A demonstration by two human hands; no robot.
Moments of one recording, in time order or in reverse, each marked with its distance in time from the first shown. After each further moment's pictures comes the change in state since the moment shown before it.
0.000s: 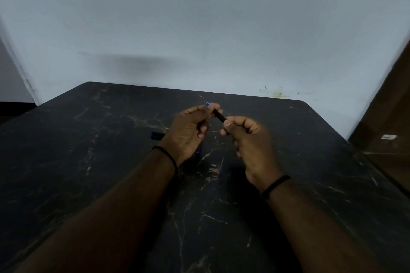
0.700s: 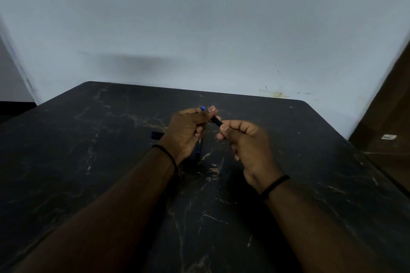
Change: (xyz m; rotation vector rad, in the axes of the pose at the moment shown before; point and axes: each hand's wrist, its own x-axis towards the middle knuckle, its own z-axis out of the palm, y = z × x) left_hand 0.011 -0.007 -0.015 0.070 -0.001 0.048; right_hand -0.003 -0.005 0.005 -0.015 -0.014 0.058
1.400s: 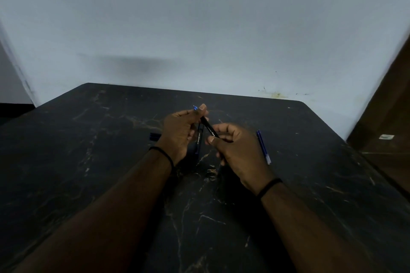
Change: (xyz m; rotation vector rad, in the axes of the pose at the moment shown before) left_hand -0.013 0.012 0.010 0.135 0.258 -0.022; right_hand -0.008 0.000 0.005 -0.204 -0.142 -0.003
